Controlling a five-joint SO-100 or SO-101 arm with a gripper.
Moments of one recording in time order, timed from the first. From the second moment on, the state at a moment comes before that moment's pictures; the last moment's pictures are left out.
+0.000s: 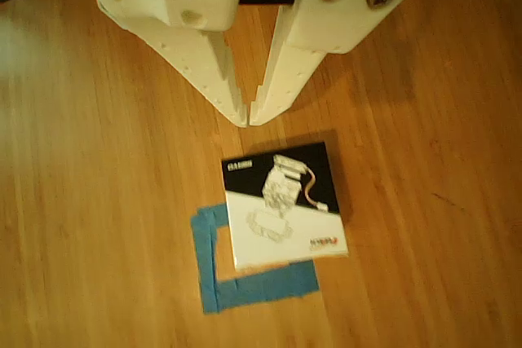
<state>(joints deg) 21.4 138.6 147.0 63.7 -104.2</state>
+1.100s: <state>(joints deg) 24.4 127.9 138.5 62.1 -110.1</state>
